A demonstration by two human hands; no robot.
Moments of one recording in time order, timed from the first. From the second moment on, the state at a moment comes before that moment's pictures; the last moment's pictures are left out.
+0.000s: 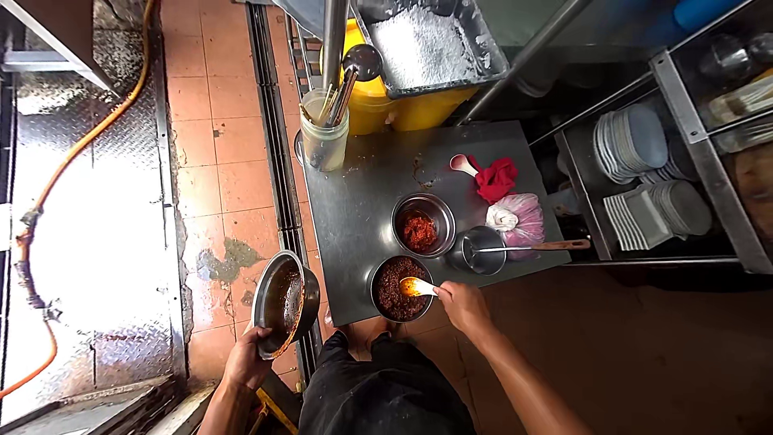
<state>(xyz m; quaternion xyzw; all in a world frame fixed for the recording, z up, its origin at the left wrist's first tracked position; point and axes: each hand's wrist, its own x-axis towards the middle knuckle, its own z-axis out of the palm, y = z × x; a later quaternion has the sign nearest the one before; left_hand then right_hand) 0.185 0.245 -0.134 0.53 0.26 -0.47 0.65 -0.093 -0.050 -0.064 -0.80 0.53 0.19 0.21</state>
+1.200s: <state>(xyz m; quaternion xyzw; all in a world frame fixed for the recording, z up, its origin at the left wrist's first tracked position) 0.177 0.234 -0.132 0.58 0.25 -0.48 0.61 -0.058 -0.034 -0.051 -0.80 0.53 0.23 0.17</state>
